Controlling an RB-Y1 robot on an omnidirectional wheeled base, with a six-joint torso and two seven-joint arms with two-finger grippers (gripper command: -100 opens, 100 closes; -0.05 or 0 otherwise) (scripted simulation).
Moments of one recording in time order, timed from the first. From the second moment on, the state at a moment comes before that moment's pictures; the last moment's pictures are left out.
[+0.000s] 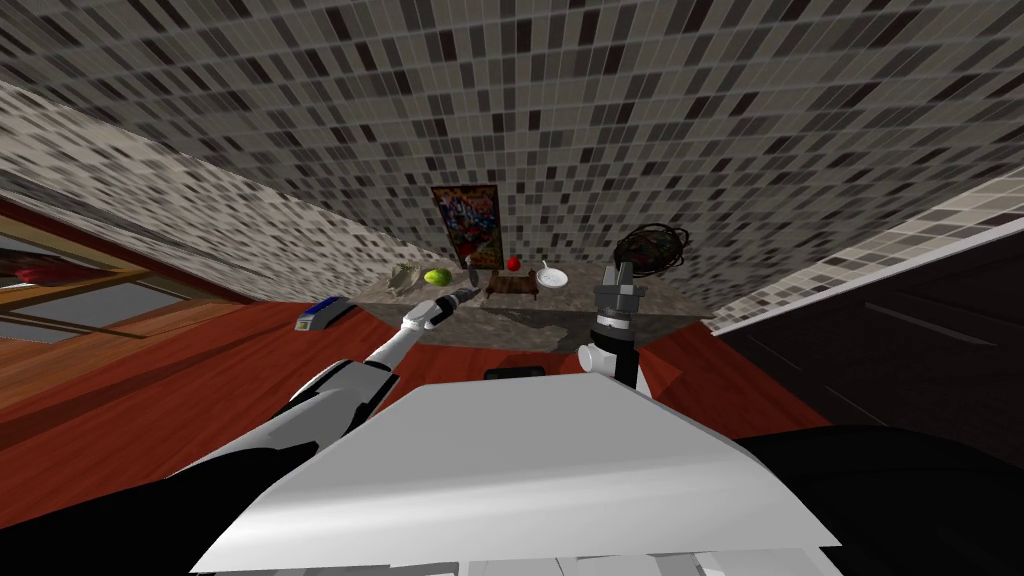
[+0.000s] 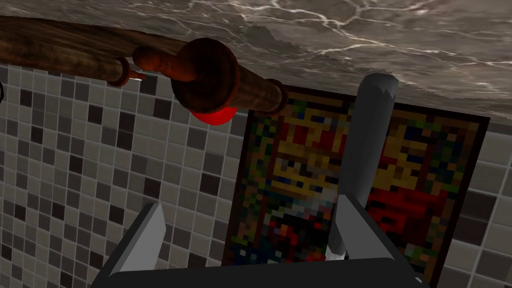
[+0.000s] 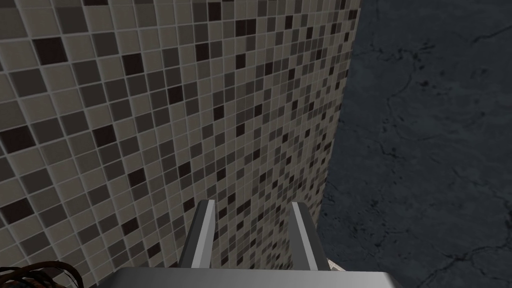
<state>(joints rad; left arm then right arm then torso) -0.42 0.63 -0.36 -1.07 -1.00 -0.41 0.30 0.48 0.03 -0.05 -2.25 -0.07 -0.58 -0.05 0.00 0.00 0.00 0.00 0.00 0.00</state>
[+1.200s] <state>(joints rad) -0.60 0.75 -0.42 -0.80 -1.14 -0.42 0.45 0.48 0.03 -0.05 -2.25 -0.07 -0.58 -0.05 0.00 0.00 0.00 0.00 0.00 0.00</state>
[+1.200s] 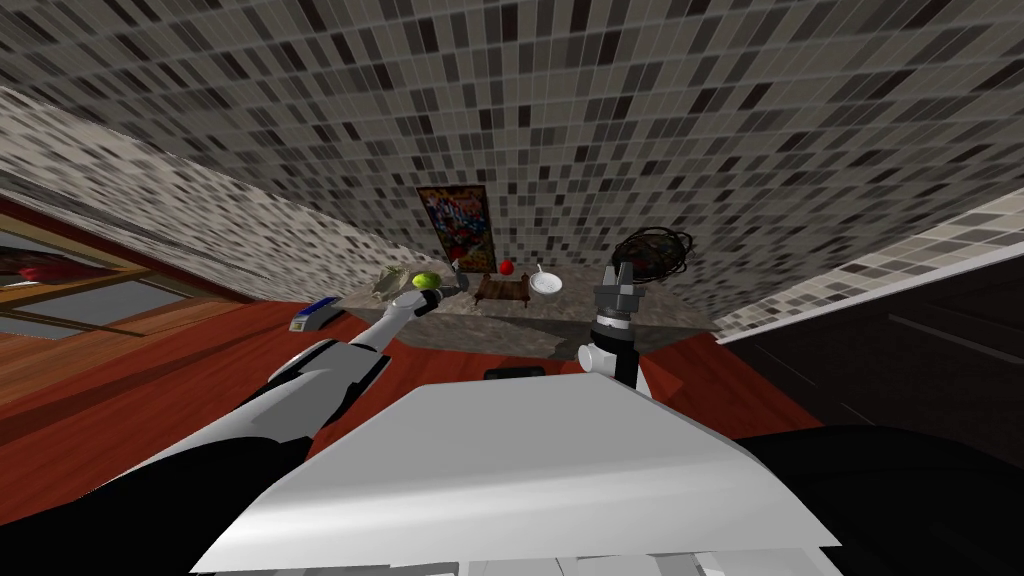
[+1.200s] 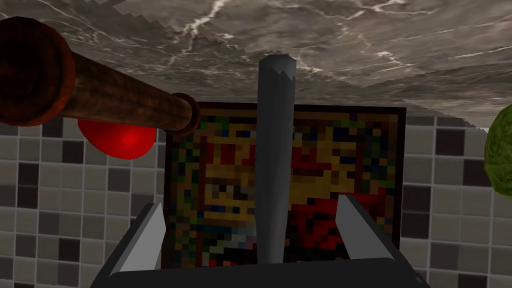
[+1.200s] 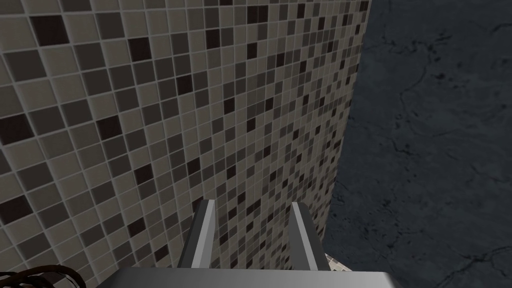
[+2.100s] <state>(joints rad) -0.68 0.84 -0.46 -0.70 -1.23 -0.42 0.60 0.48 0.03 -0.05 -2.25 -0.07 -0.58 -0.05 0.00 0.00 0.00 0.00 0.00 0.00</state>
